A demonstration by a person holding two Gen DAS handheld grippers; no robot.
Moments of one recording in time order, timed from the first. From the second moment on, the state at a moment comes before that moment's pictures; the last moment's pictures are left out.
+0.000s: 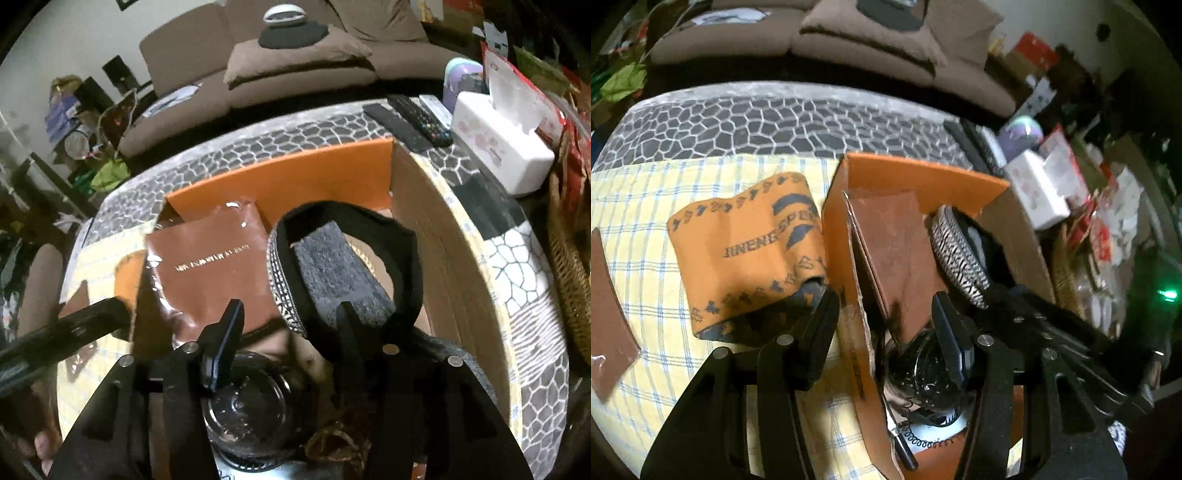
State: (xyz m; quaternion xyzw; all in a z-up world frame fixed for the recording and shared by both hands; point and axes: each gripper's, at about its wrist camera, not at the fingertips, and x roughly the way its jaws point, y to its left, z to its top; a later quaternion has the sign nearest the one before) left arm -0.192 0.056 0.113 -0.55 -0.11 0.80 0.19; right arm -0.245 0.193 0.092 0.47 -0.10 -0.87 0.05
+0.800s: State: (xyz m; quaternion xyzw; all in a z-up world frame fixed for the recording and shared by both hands) left arm -0.184 0.107 0.104 -0.61 -0.06 0.78 0.15; right arm -0.231 0.220 0.098 0.47 -0.13 -0.87 0.07
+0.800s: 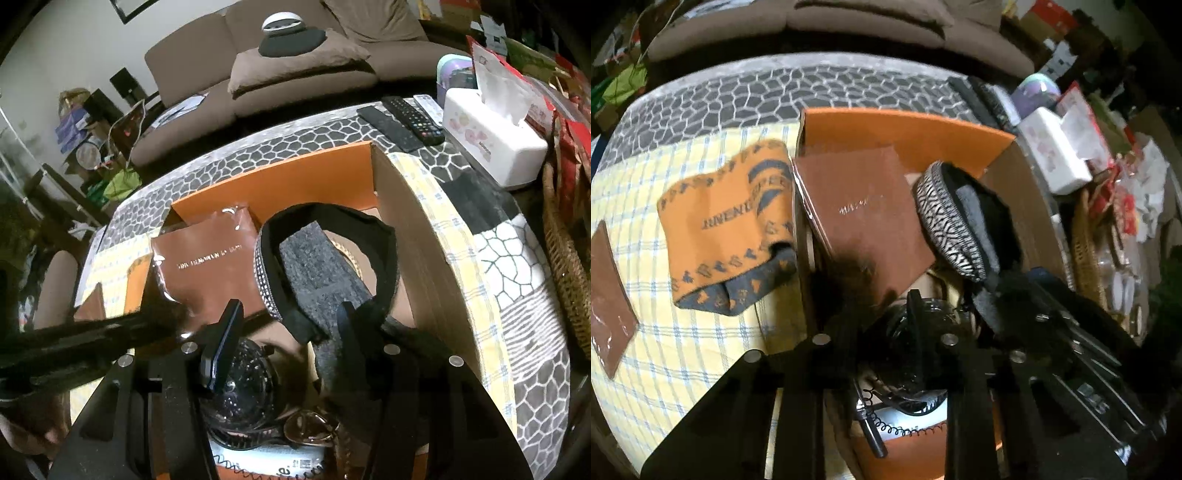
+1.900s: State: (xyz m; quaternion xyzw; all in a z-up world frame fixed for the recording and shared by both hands) left arm -0.207 0.133 0.106 -0.58 -0.15 0.77 0.20; right arm -0.225 0.222 0.103 0.46 -0.13 -0.87 0.08
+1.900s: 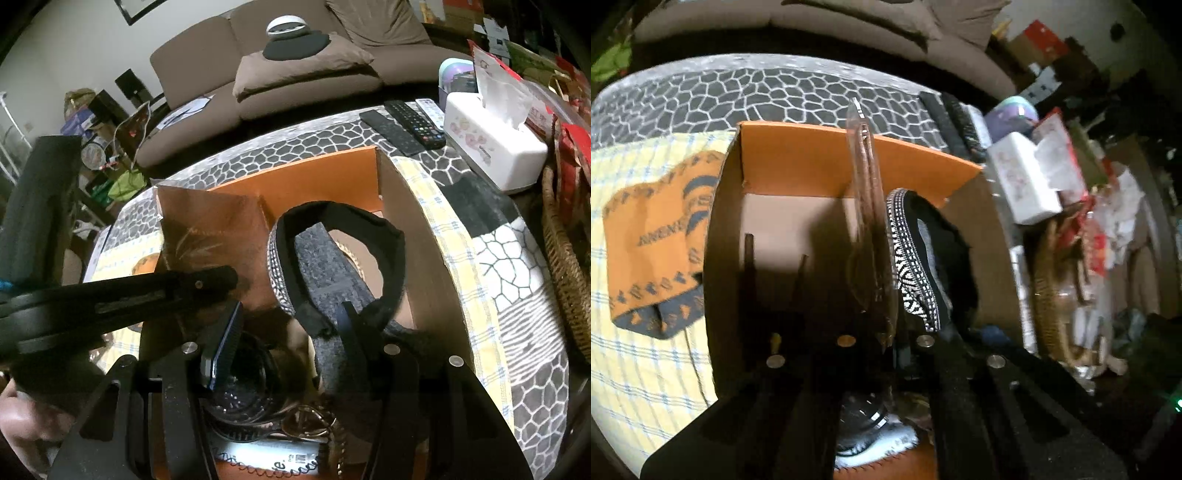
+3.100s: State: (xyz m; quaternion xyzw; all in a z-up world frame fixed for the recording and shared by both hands) left arm -0.173 0.067 0.147 -0.57 -0.15 0.78 0.19; right arm -0.221 0.199 0.110 0.46 -0.10 -0.88 0.09
